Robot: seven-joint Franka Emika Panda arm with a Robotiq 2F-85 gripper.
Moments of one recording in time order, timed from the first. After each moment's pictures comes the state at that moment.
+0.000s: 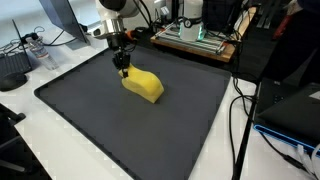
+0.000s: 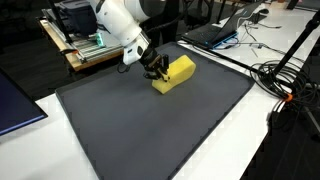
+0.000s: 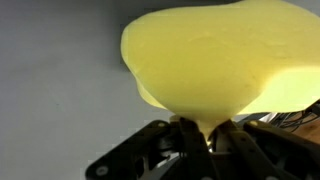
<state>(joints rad) -0.35 0.39 0.20 -2.19 1.14 2.67 -1.05</state>
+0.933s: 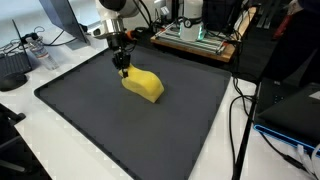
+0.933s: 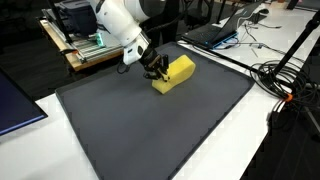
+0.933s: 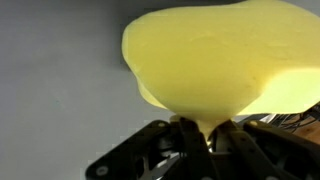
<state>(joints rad) -0.35 0.39 0.20 -2.19 1.14 2.67 -1.07</state>
